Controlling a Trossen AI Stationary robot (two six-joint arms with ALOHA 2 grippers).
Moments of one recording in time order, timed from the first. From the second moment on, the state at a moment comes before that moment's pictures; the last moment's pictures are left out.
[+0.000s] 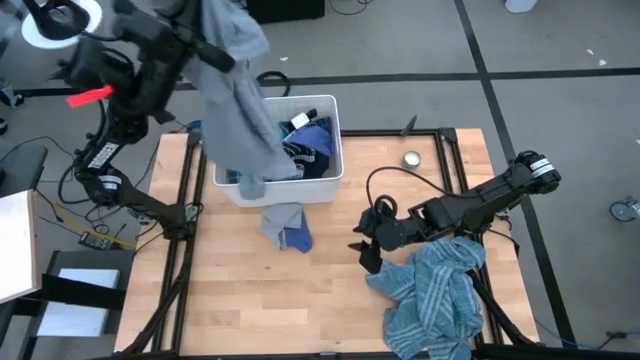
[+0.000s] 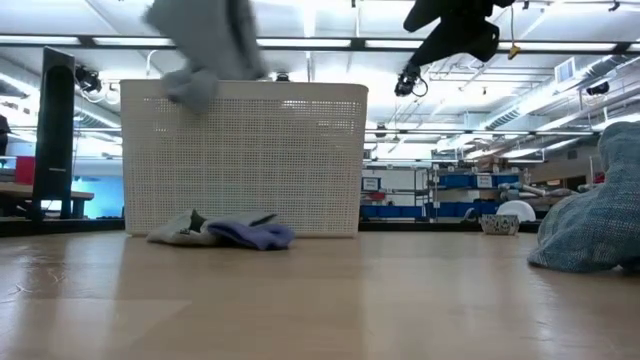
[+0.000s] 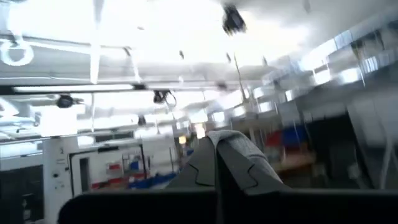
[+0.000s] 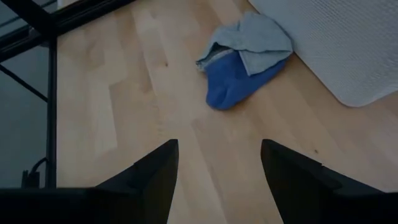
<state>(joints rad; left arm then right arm) 0.25 1.37 2.08 0.02 -0.65 0.67 0.38 1.39 1.10 -0.49 0.37 0.66</state>
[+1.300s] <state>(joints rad) 0.63 1.53 1.06 -0.65 0.03 -0.48 0.34 1.39 1.10 -0.44 0.35 0.76</state>
